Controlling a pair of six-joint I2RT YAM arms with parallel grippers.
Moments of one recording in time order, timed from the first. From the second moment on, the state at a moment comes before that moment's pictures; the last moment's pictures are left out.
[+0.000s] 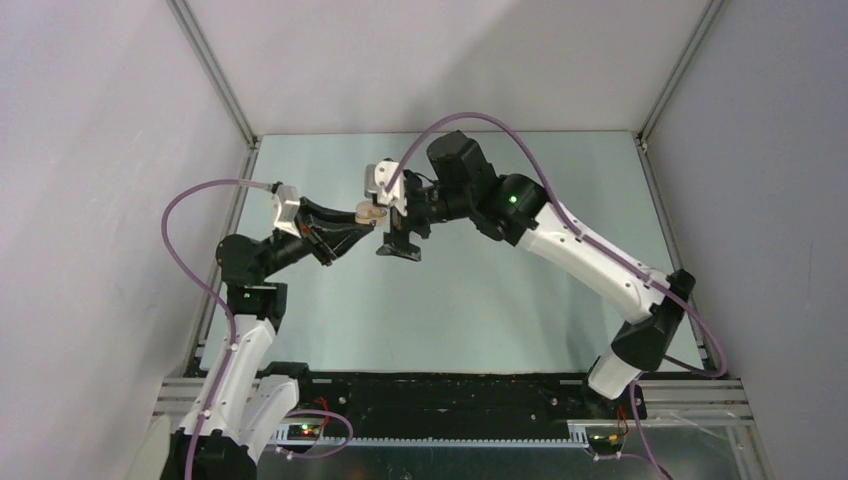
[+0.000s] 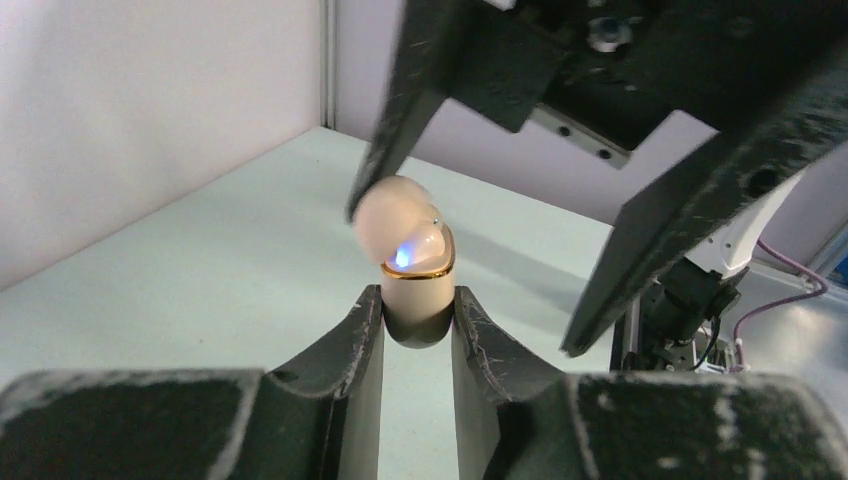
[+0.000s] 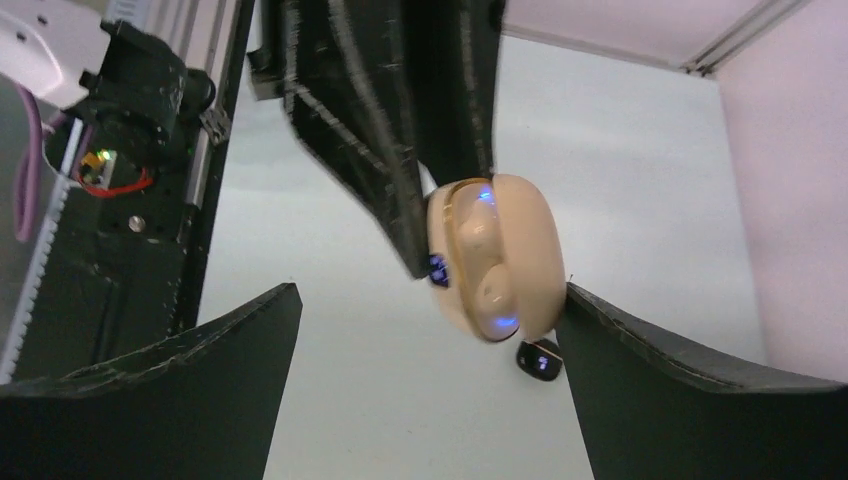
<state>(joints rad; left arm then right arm) -0.04 0.80 0.58 0.64 1.06 -0.49 0.93 1.68 1.87 -0.63 -0.53 -0.49</state>
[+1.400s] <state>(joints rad) -0.53 1.83 0.98 0.25 0.38 -0.88 0.41 0.98 1.22 -0.70 -0.25 -0.27</state>
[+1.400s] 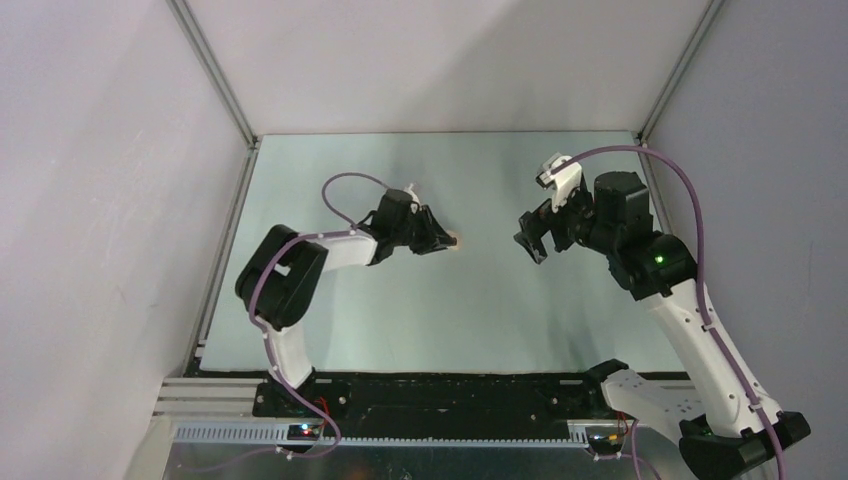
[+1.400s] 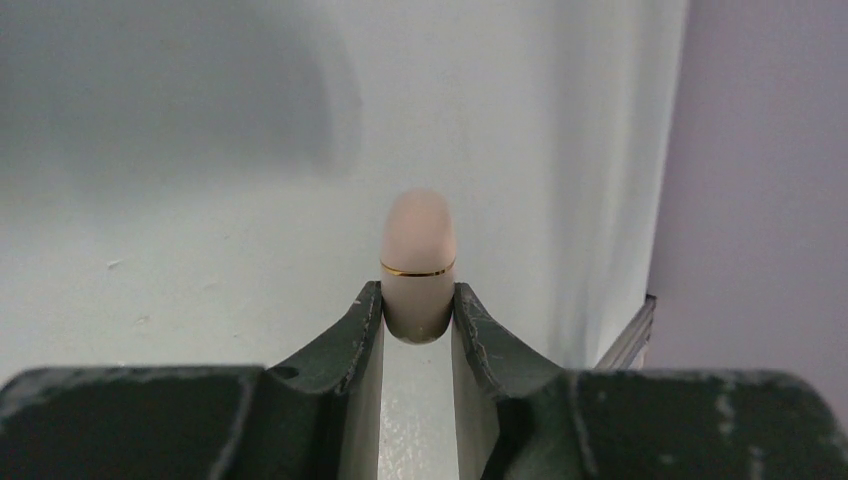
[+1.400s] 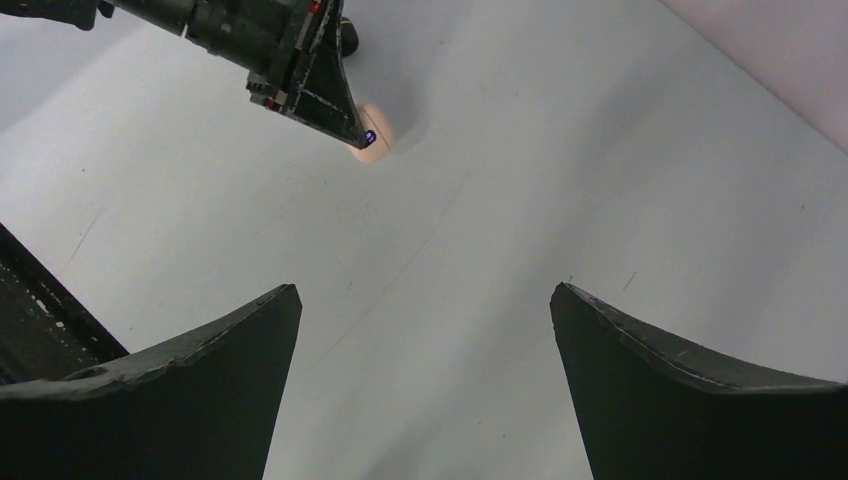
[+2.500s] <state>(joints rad) -0.35 1.21 1.23 -0.25 -0.04 -0.24 0.32 1.43 1.53 -0.63 -0.17 -0.10</state>
